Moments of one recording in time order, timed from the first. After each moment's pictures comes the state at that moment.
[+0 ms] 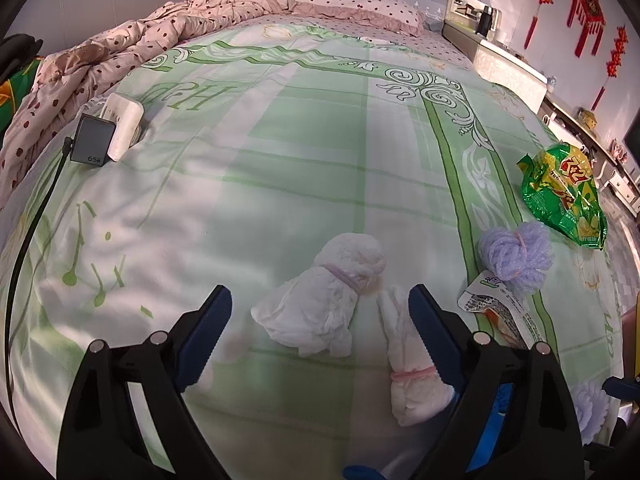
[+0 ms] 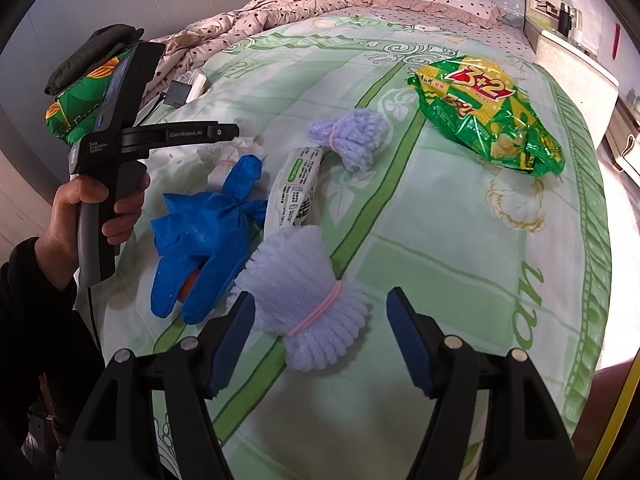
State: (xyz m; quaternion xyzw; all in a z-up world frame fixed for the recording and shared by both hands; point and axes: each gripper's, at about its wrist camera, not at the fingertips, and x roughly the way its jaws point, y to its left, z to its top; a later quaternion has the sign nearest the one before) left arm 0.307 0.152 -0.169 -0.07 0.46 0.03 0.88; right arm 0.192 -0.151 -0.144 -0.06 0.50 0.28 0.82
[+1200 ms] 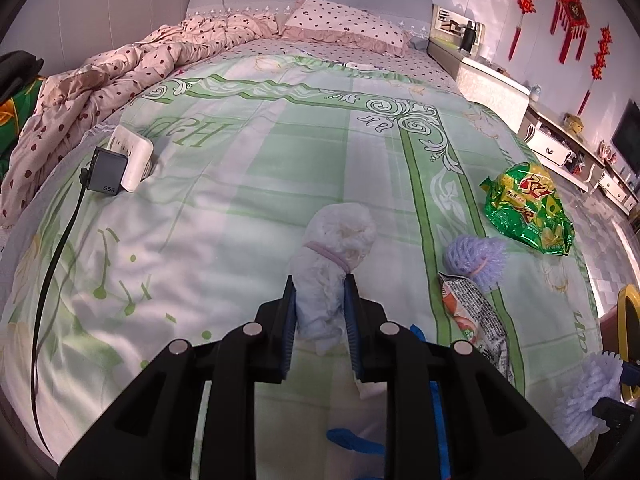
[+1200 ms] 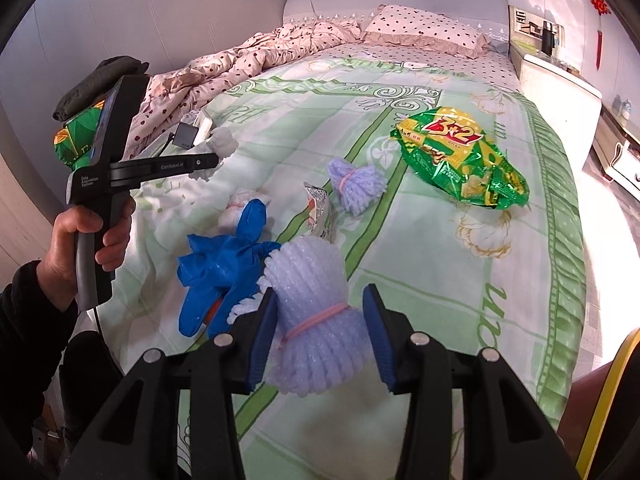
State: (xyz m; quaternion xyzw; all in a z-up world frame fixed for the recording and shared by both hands) left arm 0.277 0.143 -0.112 -0.06 0.42 0.02 0.90; right arm 0.174 -0.176 -0.094 -0.03 0.44 0.27 0.86
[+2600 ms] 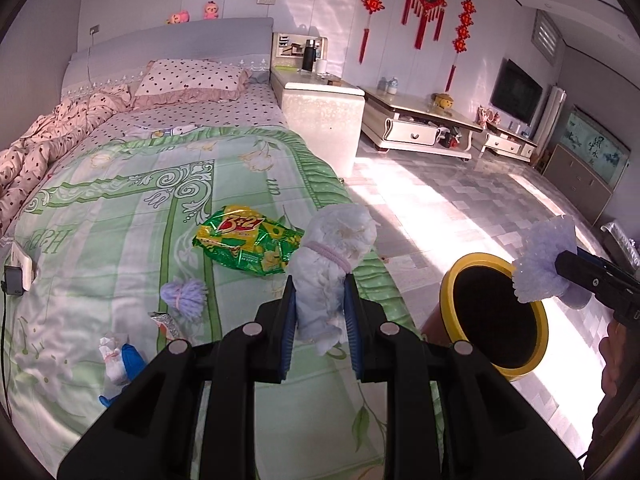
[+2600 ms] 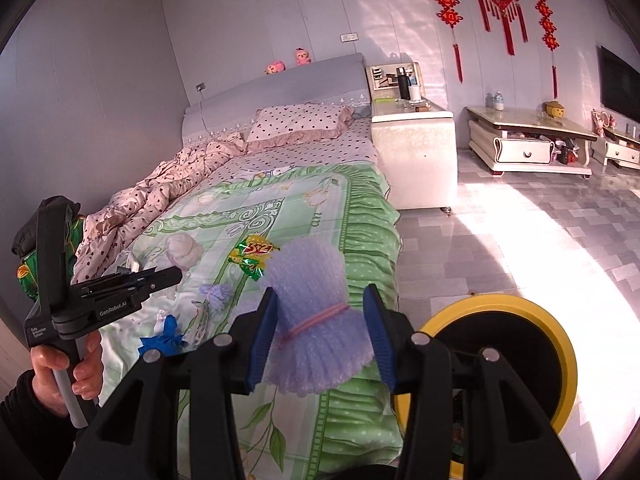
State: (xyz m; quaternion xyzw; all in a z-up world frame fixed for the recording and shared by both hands) left arm 0.188 -0.133 0.021 0.00 0.35 -0.21 0.91; right arm 0.092 -0.417 0.037 0.09 0.31 0.09 0.94
